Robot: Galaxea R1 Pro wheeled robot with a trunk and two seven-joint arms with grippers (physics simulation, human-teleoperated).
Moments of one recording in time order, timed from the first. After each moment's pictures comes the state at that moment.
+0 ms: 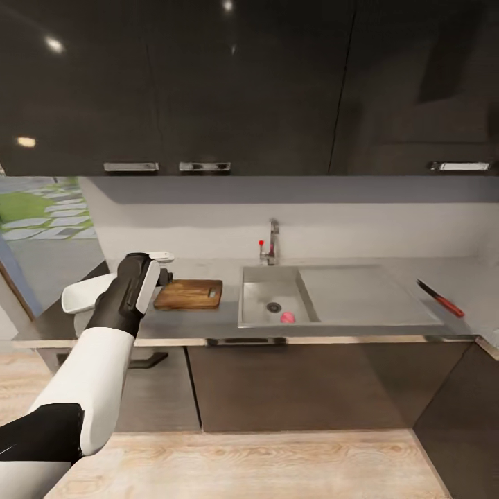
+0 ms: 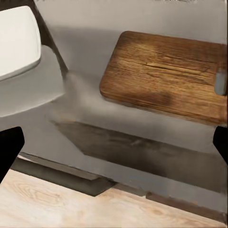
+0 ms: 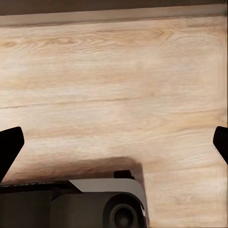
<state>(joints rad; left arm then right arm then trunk) -1.06 -0.03 0.05 -0.98 0.12 1.00 0.44 -0.03 0.03 0.14 -0.27 -0.14 -0.46 -0.11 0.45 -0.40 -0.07</state>
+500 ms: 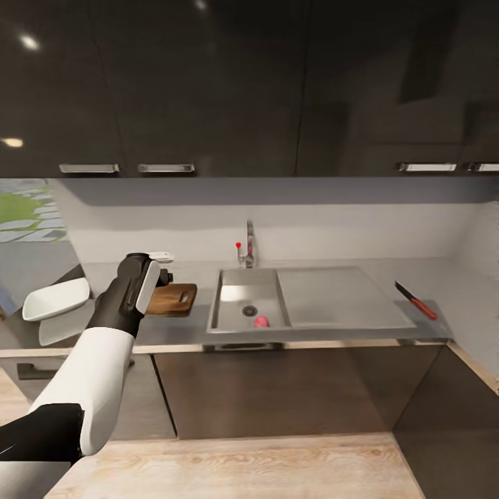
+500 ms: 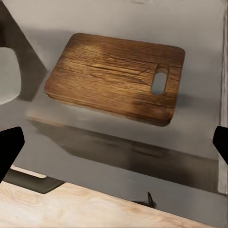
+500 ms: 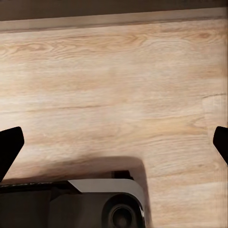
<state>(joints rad) -1.06 -0.03 0.05 -0.97 0.12 1.00 0.44 -0.03 0.02 0.14 -0.27 -0.14 -0.46 -0.11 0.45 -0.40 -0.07</state>
